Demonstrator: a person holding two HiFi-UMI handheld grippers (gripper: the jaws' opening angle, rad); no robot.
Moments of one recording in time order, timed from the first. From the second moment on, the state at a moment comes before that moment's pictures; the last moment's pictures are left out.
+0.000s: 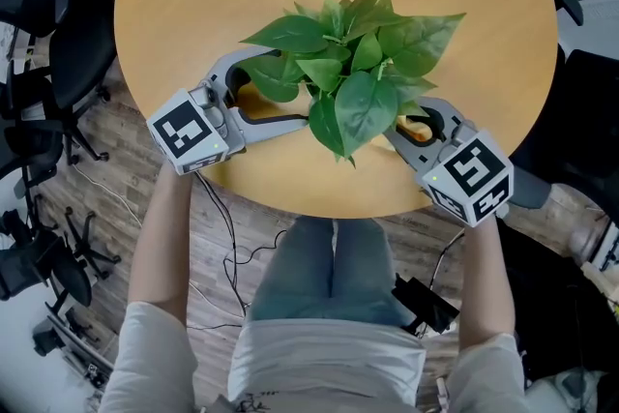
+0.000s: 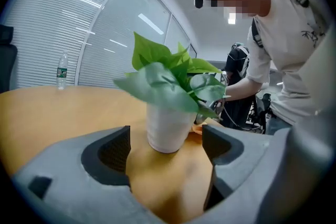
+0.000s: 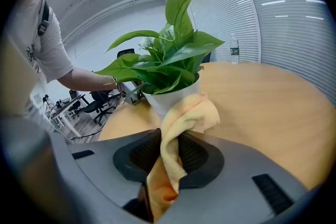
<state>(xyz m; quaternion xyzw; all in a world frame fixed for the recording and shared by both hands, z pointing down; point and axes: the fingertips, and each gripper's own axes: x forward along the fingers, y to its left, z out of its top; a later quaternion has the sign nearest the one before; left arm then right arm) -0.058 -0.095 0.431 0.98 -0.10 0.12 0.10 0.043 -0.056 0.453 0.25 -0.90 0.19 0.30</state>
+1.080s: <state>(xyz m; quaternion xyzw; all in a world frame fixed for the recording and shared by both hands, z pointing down) -0.026 -0.103 0.418 0.99 -0.04 0.10 0.09 0.049 -0.106 0.435 0.28 -0.89 0.15 0.32</state>
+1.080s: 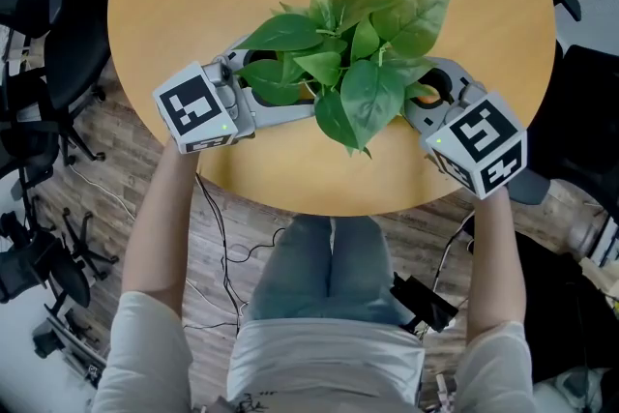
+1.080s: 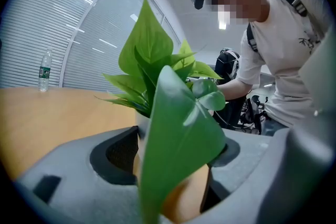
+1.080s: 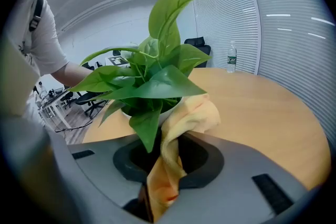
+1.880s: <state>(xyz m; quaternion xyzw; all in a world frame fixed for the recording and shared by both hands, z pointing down) -0.024 -0.104 0.419 0.98 -0.12 0.11 0.10 0.045 -0.087 0.439 0.27 -0.90 0.15 0.32</state>
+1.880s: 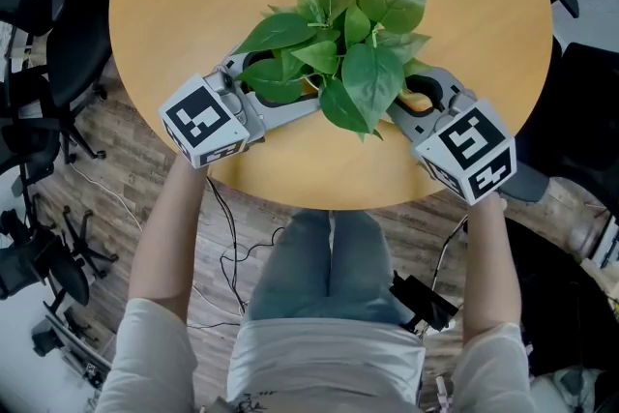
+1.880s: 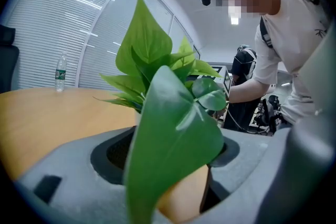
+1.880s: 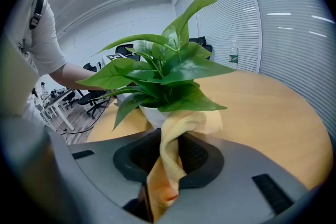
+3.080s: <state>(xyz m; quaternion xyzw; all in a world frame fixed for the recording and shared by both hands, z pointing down) -0.007 -0.087 0.422 0.91 -0.38 0.12 0.15 0.042 -0.060 0.446 0.26 -0.90 0.16 0.30</state>
